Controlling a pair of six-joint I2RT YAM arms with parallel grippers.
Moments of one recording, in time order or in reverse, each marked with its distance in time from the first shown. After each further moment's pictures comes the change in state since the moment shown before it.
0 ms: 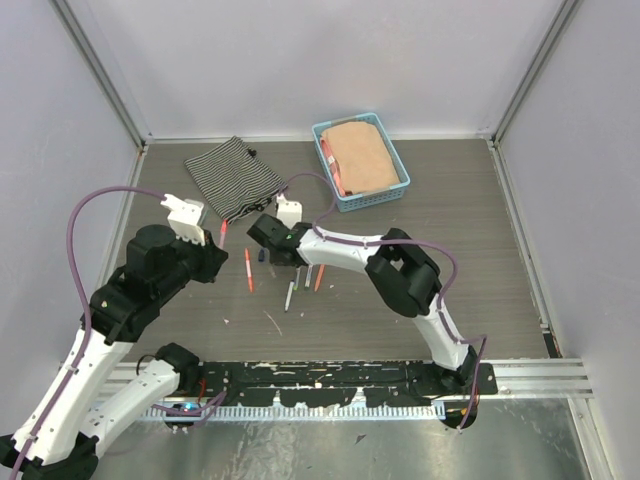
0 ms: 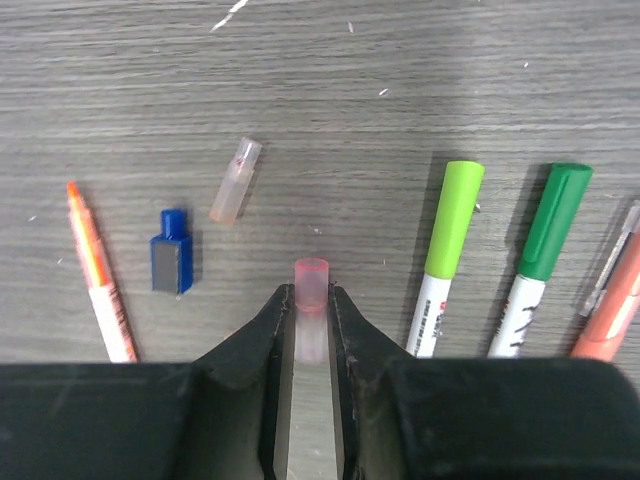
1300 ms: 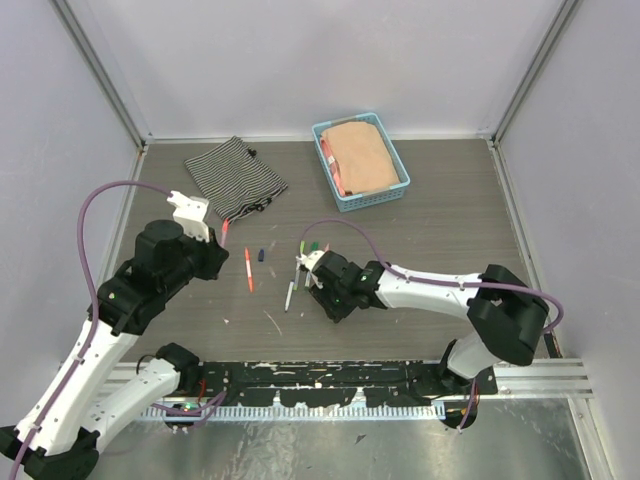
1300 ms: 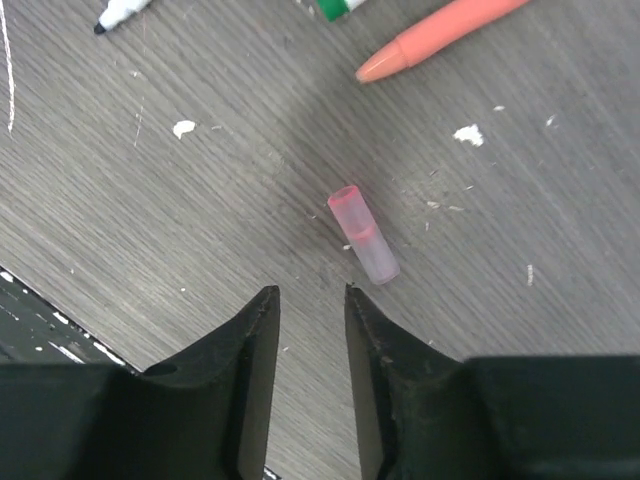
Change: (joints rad) left arm 0.000 0.045 0.000 0.000 -0.029 0.000; right arm 0.012 -0.674 -0.795 0.093 -0.446 -0.710
